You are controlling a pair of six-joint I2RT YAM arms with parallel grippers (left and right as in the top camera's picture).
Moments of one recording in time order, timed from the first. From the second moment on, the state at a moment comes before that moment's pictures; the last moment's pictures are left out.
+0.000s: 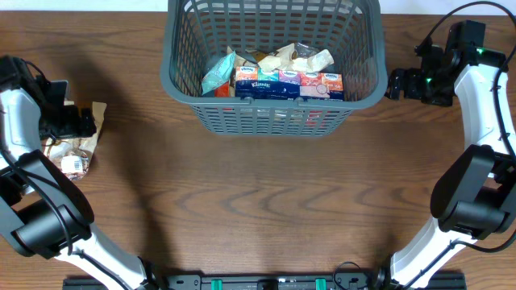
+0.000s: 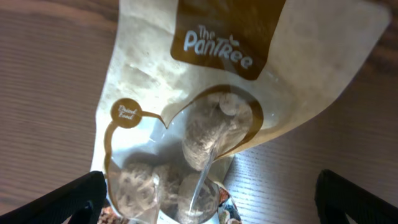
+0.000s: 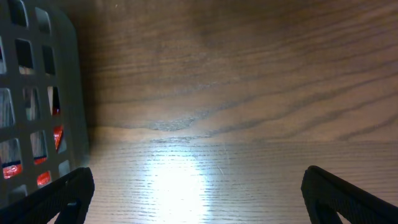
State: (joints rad) left arm 0.52 1.96 1.54 -0.97 0.01 0.40; right arm -0.25 1.98 1.70 -1.00 -0.21 -0.11
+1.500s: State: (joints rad) left arm 0.54 1.95 1.33 -0.80 -0.04 0.43; right arm -0.25 1.98 1.70 -1.05 -0.18 -0.11
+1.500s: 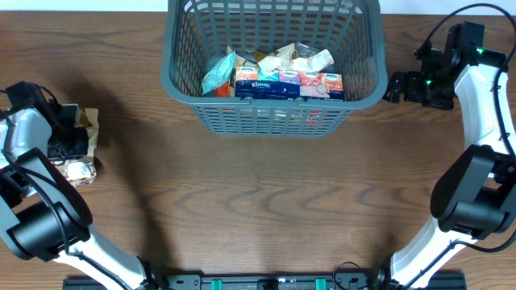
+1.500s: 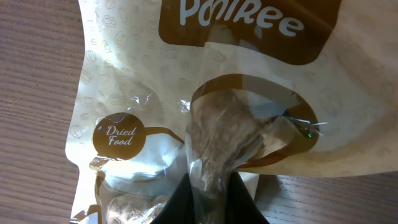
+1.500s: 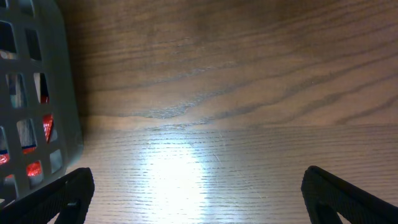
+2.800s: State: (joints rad) left arm 0.38 1.58 1.35 -0.82 -0.04 0.42; right arm -0.25 1.98 1.70 -1.06 -0.18 -0.11
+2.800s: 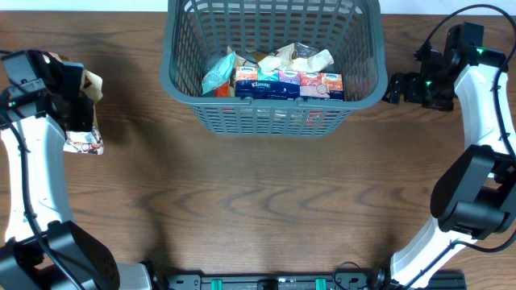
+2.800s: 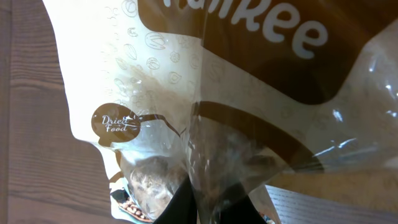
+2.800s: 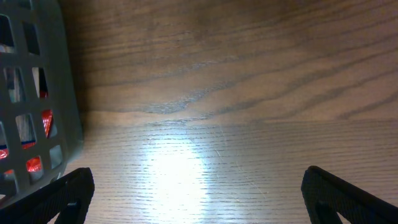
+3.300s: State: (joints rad) left arm 0.38 1.45 1.35 -0.82 -0.04 0.42; right arm -0.25 1.98 1.70 -1.06 -0.18 -0.11
